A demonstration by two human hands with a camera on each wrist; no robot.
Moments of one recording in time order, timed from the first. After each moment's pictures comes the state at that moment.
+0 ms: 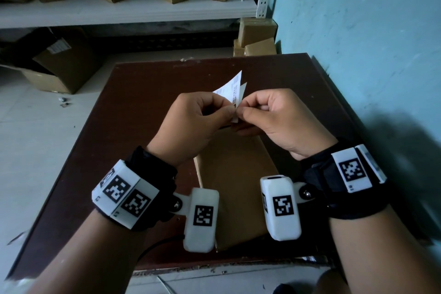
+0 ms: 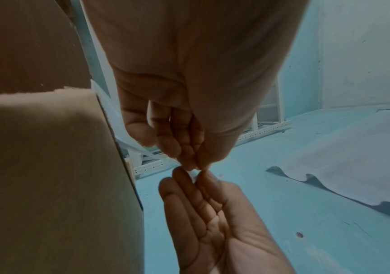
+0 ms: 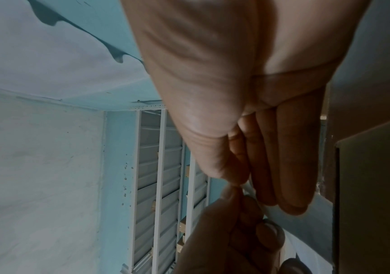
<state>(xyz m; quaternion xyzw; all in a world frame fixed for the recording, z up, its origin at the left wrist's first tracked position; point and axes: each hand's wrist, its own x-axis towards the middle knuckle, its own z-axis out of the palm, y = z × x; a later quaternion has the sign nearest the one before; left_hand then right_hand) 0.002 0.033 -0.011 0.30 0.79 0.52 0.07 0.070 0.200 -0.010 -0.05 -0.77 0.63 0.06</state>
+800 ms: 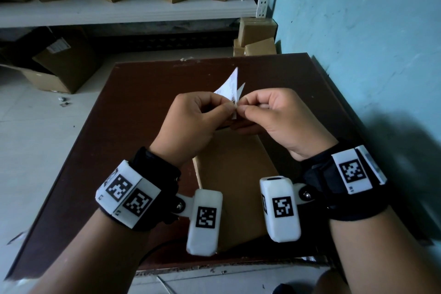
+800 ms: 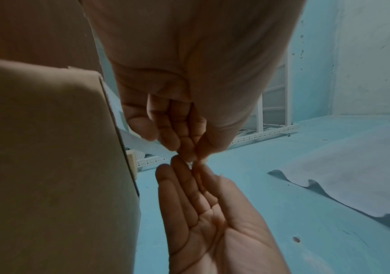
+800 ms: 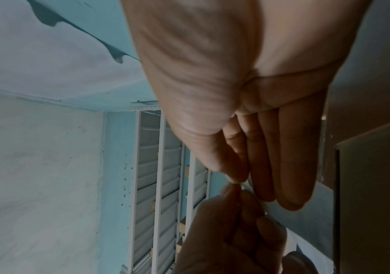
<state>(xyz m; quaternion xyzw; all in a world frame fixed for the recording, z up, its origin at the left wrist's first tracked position) 0.006 0.037 -0.011 0.26 0.78 0.57 0.08 0.070 0.198 -0.010 -0.05 -0.76 0.65 0.07</state>
